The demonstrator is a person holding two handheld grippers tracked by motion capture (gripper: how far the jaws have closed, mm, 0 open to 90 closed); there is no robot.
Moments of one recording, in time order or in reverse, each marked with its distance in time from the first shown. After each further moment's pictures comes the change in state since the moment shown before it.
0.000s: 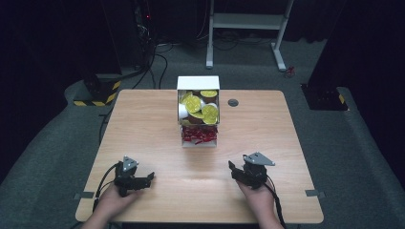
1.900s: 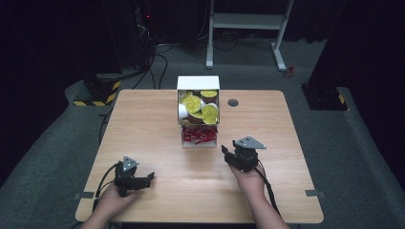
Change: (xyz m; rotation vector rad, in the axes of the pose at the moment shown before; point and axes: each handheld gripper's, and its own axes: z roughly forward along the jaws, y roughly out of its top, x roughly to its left) left arm 0.000 0.000 0.000 0.000 -0.002 -0.003; right arm 0.007 0.045 0.026 -0.049 0.031 -0.007
